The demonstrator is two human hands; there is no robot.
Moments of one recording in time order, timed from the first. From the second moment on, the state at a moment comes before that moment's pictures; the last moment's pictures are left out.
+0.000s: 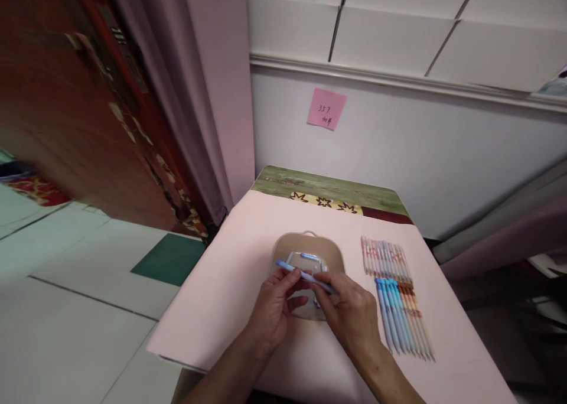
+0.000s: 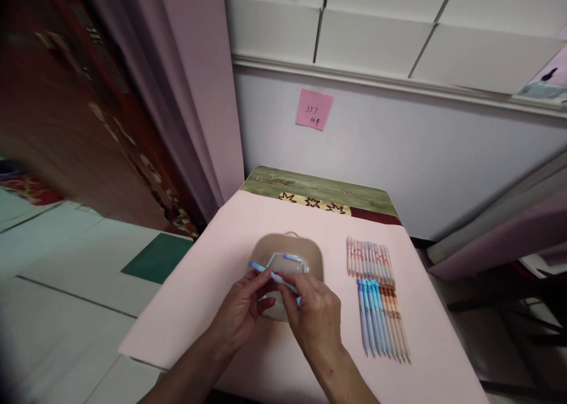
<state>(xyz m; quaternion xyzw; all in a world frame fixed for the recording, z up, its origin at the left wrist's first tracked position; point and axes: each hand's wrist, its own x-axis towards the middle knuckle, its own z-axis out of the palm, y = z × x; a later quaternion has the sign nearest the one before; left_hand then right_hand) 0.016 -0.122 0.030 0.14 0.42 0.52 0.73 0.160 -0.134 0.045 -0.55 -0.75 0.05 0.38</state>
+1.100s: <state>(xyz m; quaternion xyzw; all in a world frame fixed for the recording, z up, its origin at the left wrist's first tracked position) 0.018 -0.115 0.029 0.21 0.42 0.58 0.67 0.160 -0.135 0.034 -0.59 -0.68 0.28 0.34</state>
